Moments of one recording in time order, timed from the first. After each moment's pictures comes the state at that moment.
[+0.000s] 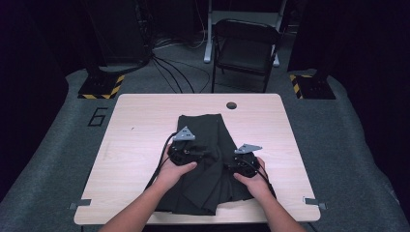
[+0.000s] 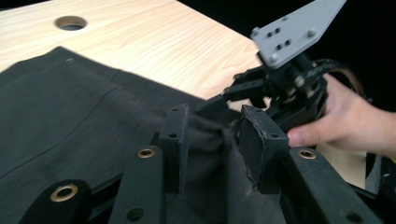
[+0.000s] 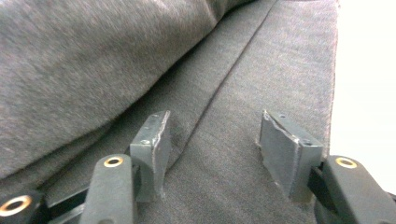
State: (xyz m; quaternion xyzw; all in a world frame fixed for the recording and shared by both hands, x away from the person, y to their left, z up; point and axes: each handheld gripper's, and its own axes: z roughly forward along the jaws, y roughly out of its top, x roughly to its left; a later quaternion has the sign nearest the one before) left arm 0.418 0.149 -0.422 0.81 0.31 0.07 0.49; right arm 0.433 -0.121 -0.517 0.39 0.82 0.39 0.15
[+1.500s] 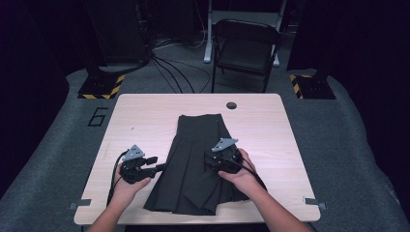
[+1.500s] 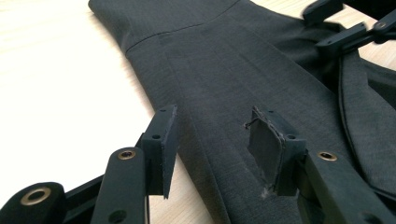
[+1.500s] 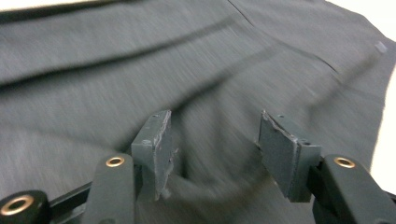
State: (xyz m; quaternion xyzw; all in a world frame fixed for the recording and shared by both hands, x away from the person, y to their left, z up) left arm 0.381 0.275 -0.467 0.79 0.40 0.13 0.45; right arm 0.424 -0.067 -0.463 0.30 0.88 0.34 0.16
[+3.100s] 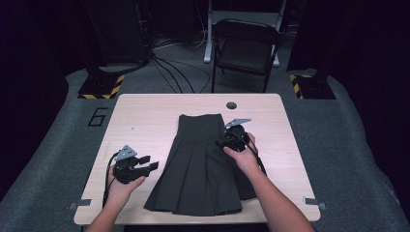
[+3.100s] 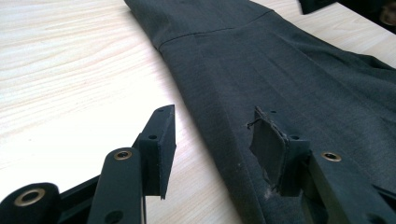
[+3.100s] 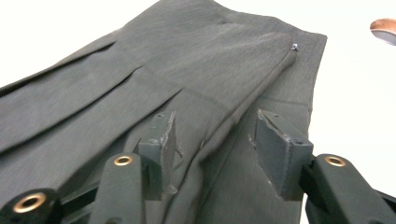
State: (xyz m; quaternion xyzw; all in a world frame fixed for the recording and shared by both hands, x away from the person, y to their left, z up) left arm 0.378 0.293 -0.469 0.76 0.44 0.14 0.46; right arm 0.503 -0.082 -0.464 0.41 0.82 0.38 0.14
